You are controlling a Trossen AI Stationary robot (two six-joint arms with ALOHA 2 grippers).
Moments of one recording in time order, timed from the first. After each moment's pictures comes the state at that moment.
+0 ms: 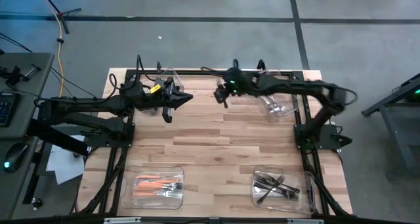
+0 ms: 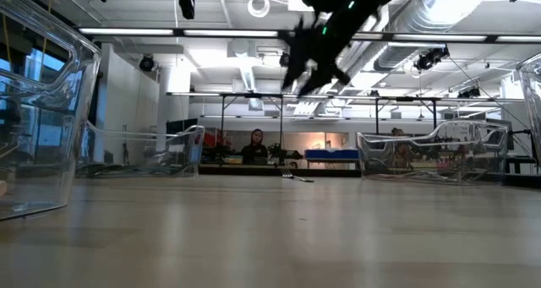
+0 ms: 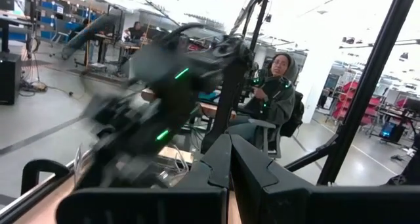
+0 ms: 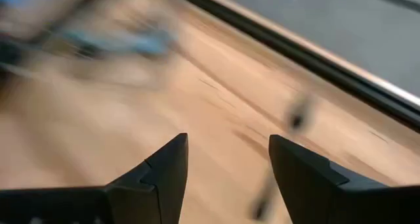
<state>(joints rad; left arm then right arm) 0.18 0.99 0.66 0.48 0.10 -0.26 -0.31 1.63 1.29 -0.38 0.20 0.47</state>
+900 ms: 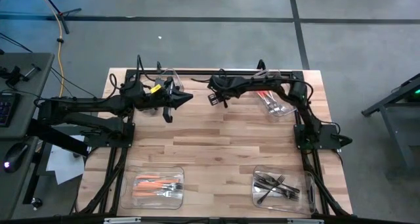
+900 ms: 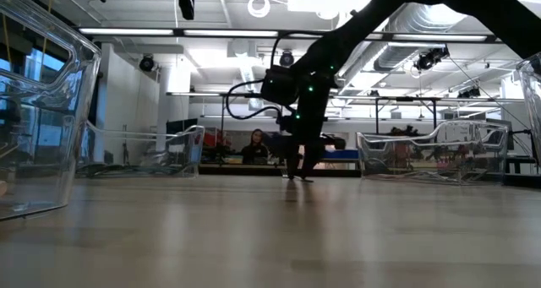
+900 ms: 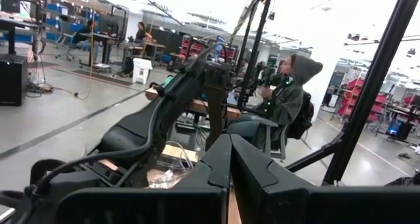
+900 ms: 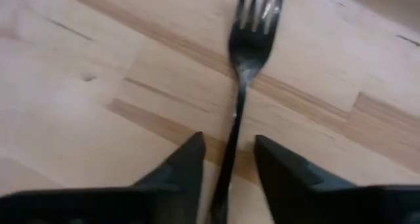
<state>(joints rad) 0.18 0.99 0.66 0.47 0.08 -0.24 -0.39 2.18 1.51 -0.60 0.26 0.65</state>
